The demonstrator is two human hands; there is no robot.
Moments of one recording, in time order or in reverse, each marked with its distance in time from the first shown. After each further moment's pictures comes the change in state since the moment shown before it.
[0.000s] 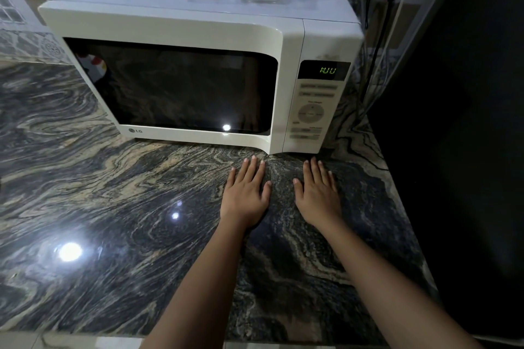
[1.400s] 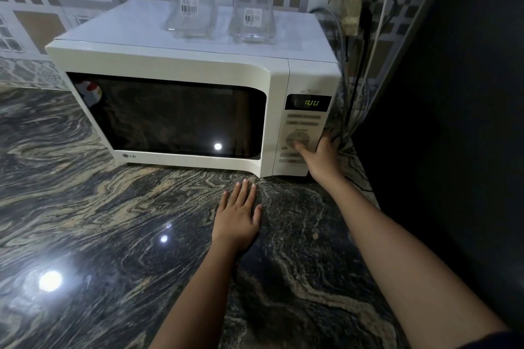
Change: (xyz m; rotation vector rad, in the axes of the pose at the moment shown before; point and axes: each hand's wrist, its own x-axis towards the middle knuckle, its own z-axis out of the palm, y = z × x) left_hand 0.001 -0.001 0.002 0.031 -0.010 0.009; right_hand 0.064 -0.012 -0.109 0.798 0.198 0.173
